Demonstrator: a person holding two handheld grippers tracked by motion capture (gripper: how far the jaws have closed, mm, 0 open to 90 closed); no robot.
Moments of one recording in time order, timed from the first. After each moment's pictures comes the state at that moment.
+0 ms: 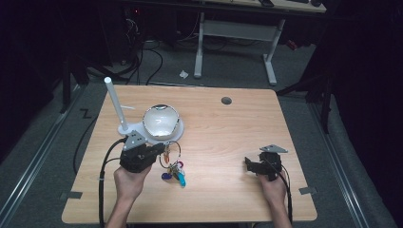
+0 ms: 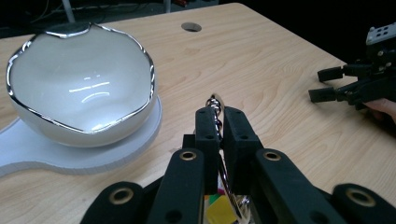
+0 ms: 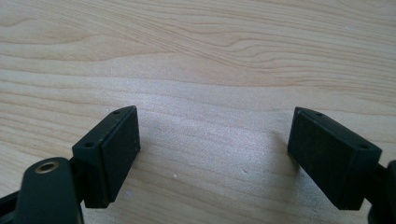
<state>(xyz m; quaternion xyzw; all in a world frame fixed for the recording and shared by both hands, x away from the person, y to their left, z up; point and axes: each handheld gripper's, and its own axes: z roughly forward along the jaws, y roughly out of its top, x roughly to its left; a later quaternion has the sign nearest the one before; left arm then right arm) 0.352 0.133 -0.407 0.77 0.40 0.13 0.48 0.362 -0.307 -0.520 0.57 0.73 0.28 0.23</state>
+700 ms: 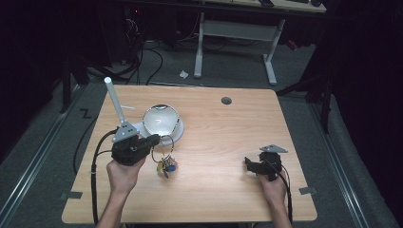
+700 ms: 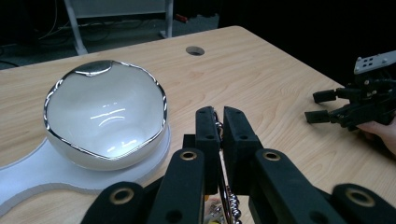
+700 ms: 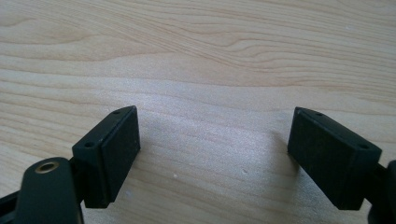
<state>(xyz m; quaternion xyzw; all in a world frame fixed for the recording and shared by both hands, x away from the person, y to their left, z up) 0.359 0.147 -0.378 0.76 0.39 0.14 0.50 0.362 -0.307 -0.520 0.57 0.73 0.28 0.23</state>
